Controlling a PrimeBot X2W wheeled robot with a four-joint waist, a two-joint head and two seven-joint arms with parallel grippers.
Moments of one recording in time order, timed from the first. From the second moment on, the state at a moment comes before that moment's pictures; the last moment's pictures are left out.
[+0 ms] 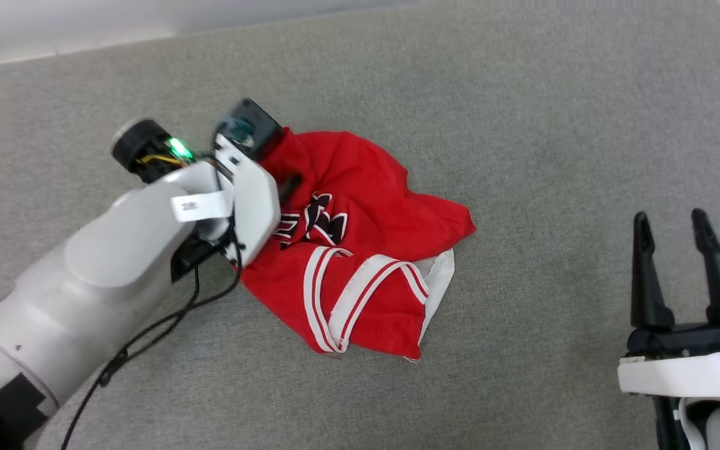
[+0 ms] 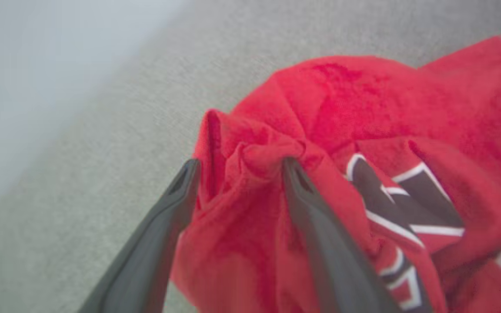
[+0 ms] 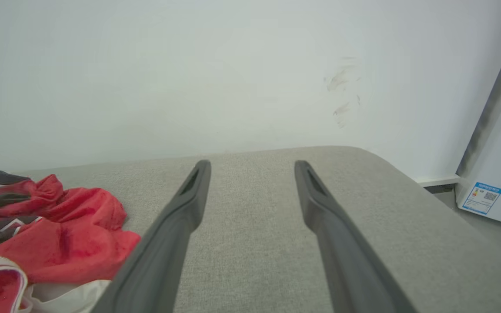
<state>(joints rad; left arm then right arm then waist) -1.11 0.49 -1.24 0.63 -0.86 -0.13 0.22 -0.07 -0.05 -0.07 -0.09 0.17 0.13 -0.26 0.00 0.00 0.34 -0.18</state>
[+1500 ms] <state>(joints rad) -0.17 0.28 -0.26 -0.02 -0.23 0.27 -0.26 -0.70 -0.75 0.89 0.04 0.81 0.13 0.64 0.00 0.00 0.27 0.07</state>
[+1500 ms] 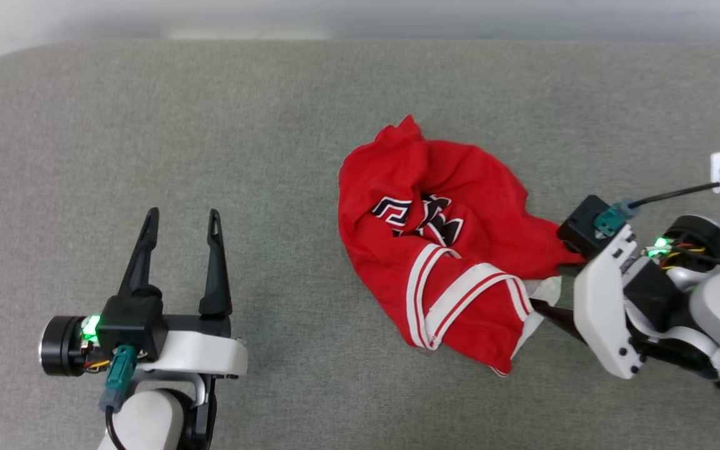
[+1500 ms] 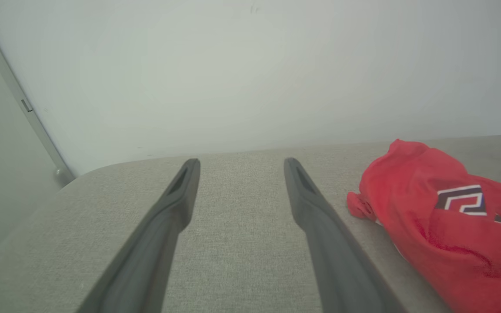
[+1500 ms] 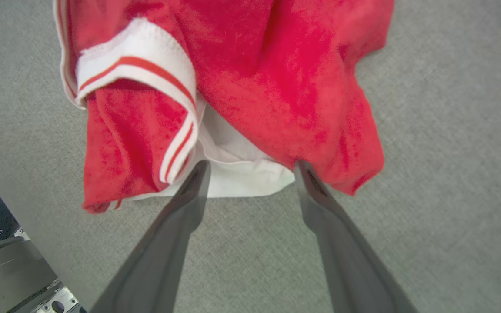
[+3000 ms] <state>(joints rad) -0.08 0.09 -0.05 0.07 -0.07 0.06 -0.26 -0.45 -0.89 0.87 0.56 1.08 0.13 0.18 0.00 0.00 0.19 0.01</state>
